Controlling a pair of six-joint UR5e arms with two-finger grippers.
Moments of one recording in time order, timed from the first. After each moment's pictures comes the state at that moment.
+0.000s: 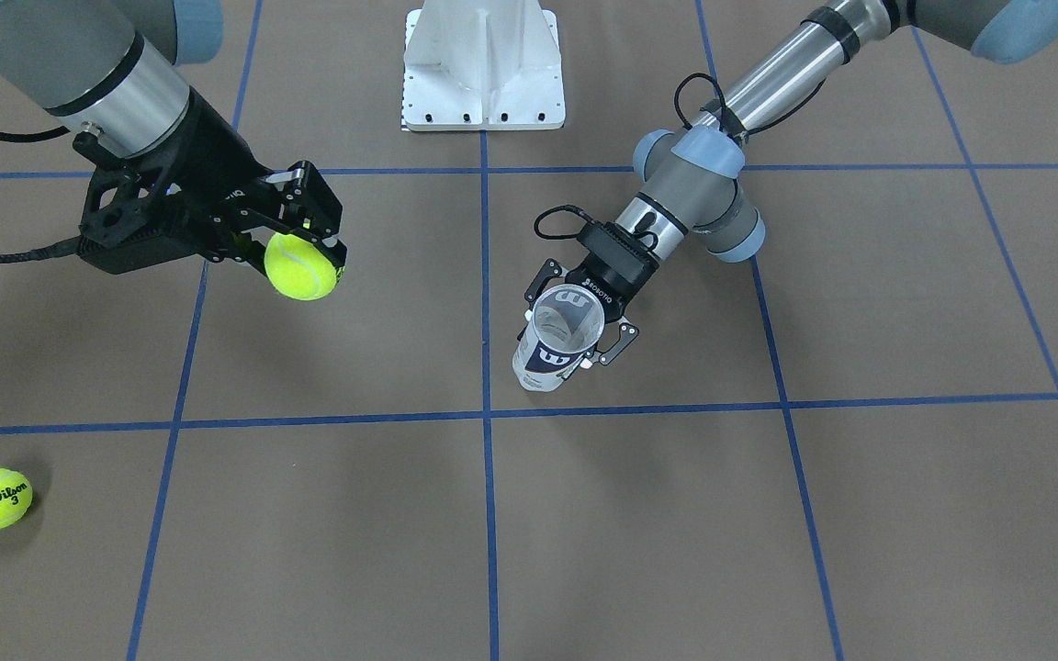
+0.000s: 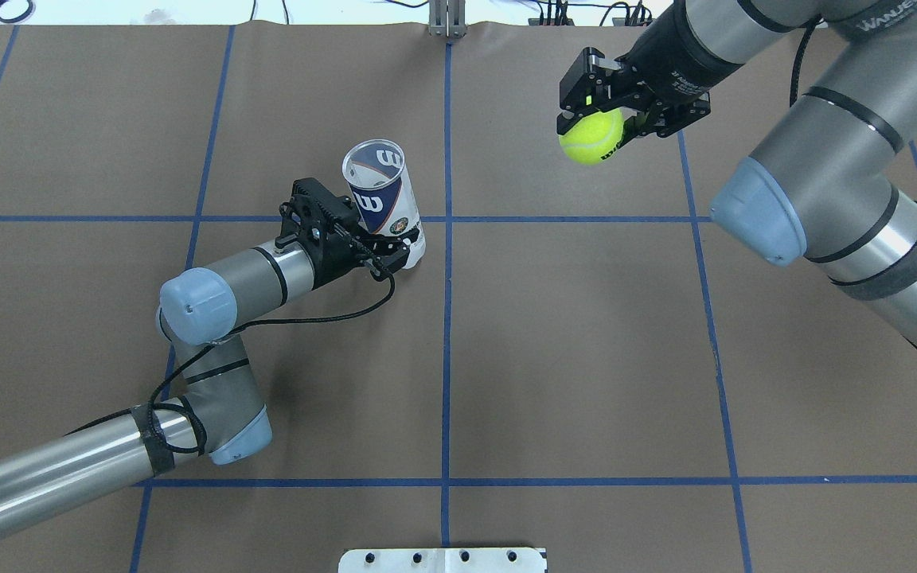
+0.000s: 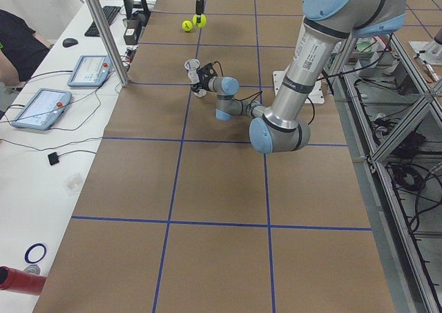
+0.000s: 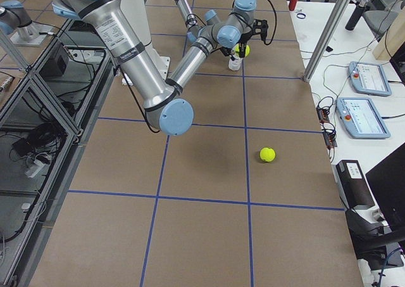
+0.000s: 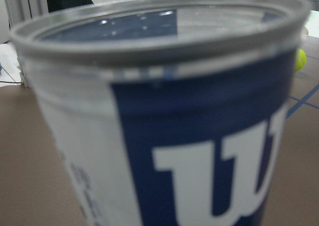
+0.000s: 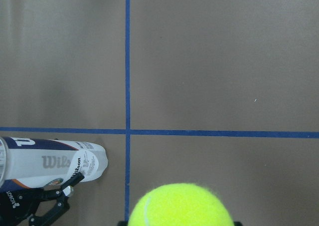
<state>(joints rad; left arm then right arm) -0.50 -2.16 -1.20 -3.04 -1.40 -0.57 0.95 -0.92 1.84 -1.49 2.31 1.15</state>
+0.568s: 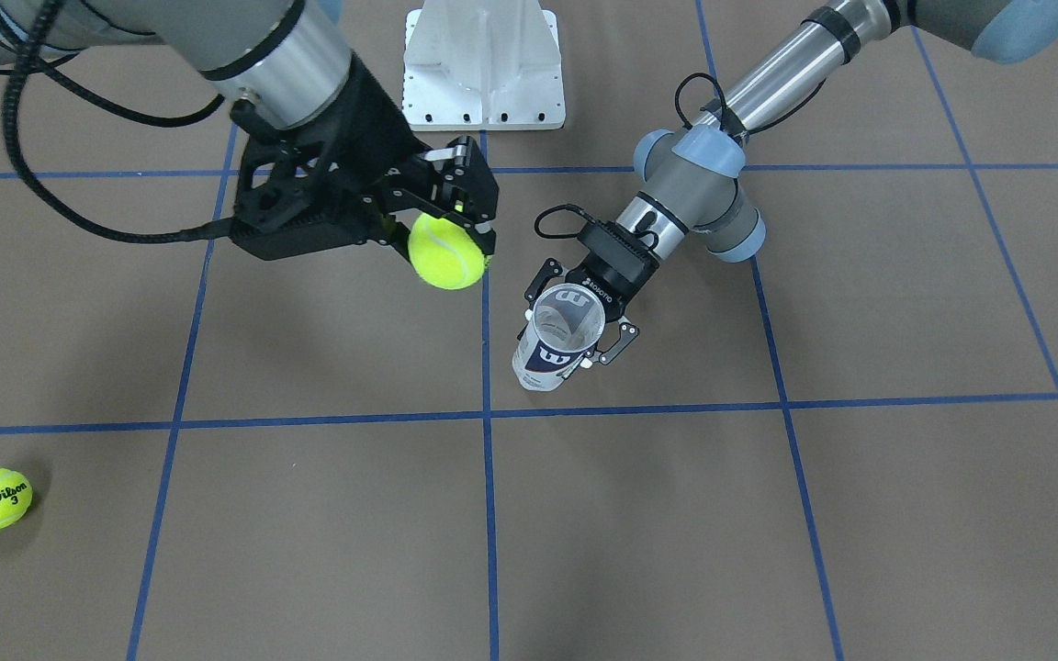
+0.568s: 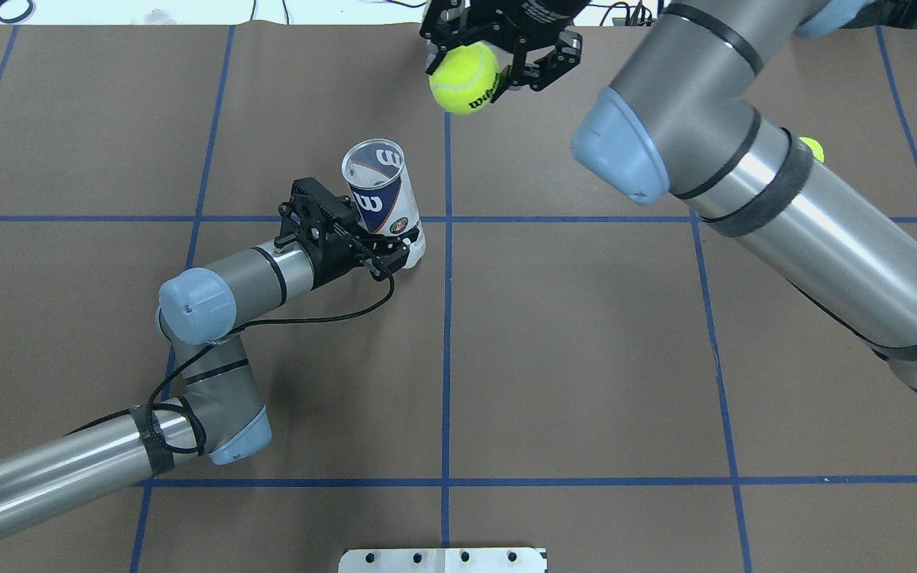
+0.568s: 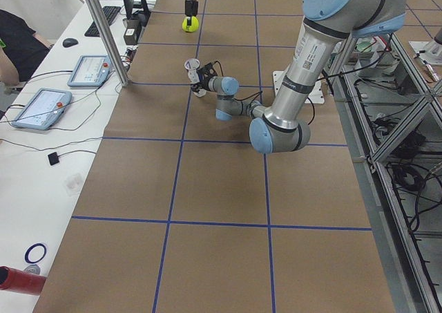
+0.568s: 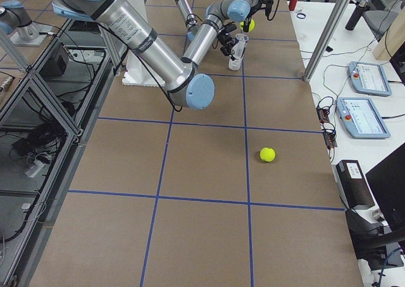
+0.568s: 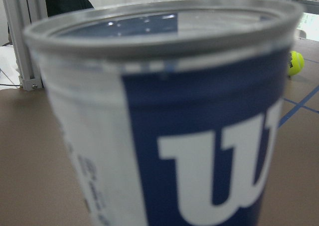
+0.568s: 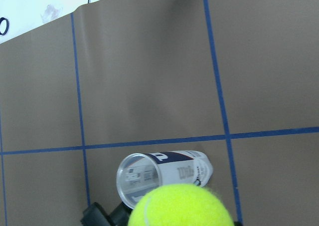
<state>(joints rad) -0.50 -2.16 -1.21 -3.04 -1.40 -0.57 0.88 -0.61 1.61 -1.48 2.28 1.34</state>
